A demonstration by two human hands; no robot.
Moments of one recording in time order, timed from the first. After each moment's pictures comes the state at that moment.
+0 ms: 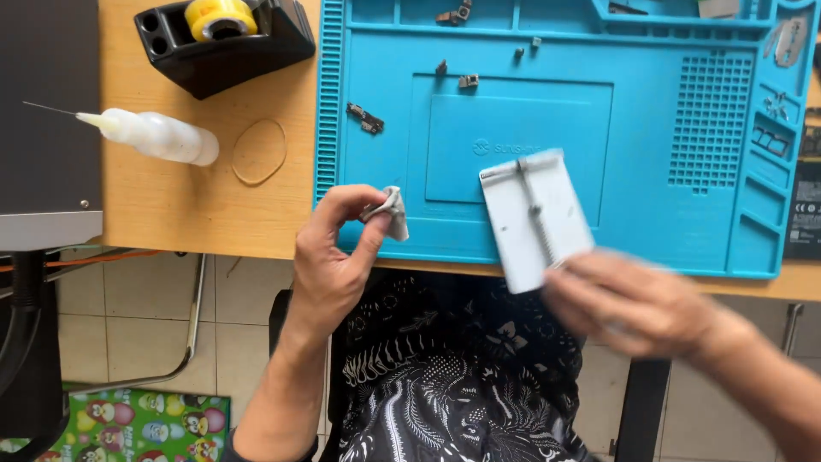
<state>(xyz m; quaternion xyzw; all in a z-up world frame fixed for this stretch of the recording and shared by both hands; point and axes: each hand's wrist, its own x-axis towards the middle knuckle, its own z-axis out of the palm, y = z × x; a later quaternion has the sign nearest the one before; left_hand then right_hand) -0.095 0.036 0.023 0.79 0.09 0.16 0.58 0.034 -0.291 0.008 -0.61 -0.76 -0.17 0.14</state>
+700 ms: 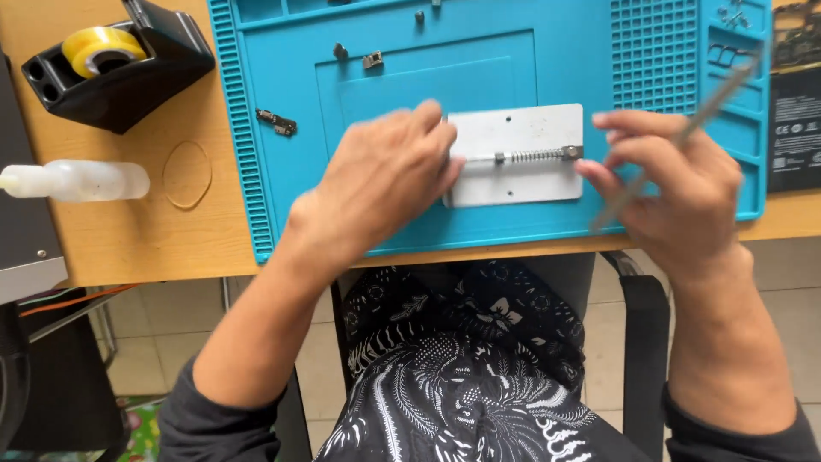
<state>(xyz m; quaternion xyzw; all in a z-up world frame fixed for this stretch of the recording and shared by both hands) 0.028 -0.029 0.008 0.97 -0.23 0.03 0.05 0.066 -0.331 -0.012 -0.83 -0.42 -0.14 0.34</state>
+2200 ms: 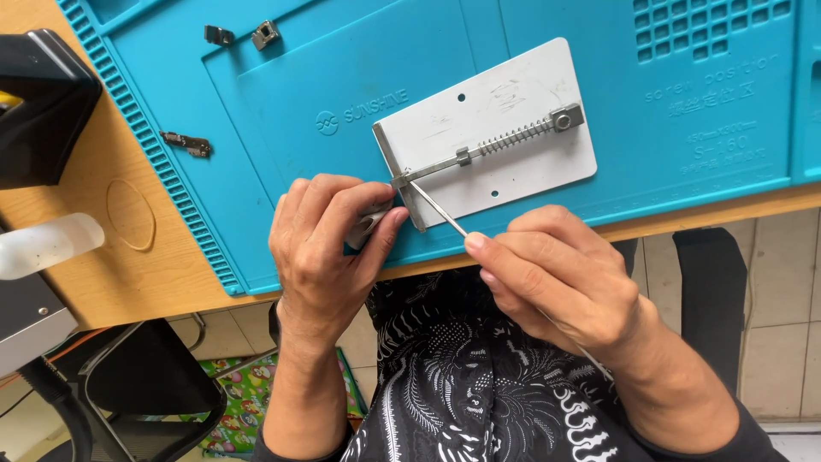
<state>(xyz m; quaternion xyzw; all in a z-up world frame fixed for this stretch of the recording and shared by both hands) -0.026 -0.041 -0.011 0.96 -0.11 0.07 0.24 -0.005 -0.276 -0.029 -0.75 -0.38 -0.07 0.53</state>
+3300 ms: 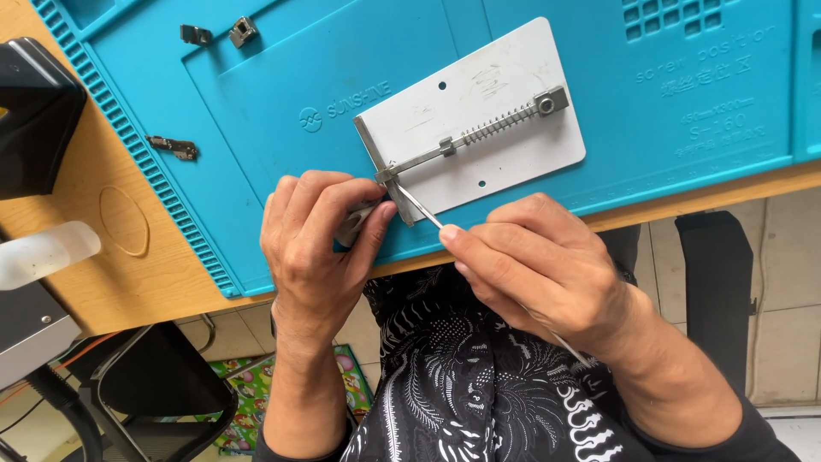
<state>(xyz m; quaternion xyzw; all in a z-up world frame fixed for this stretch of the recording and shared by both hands) -0.025 -0.045 -0.009 0.96 -0.10 0.05 0.24 -0.002 -0.270 -0.028 -0.77 -0.40 -0.09 0.50</state>
